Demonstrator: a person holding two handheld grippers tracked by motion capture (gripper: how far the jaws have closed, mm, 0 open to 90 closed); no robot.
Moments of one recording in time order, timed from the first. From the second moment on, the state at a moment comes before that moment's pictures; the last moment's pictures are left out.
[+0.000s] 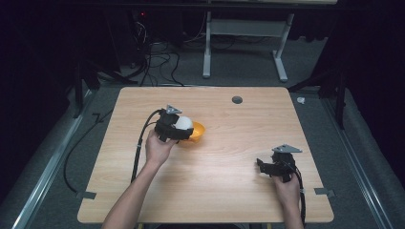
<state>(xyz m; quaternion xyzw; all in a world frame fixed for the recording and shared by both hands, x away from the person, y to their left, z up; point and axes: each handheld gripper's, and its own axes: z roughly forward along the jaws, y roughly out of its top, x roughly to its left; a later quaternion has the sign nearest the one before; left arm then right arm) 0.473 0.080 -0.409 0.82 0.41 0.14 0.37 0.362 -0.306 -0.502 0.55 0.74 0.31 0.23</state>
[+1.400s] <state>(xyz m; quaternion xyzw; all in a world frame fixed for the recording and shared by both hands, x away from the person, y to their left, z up) 0.506 0.057 -0.452 0.82 0.45 0.13 0.32 0.362 -0.306 -0.502 0.55 0.74 0.31 0.23</state>
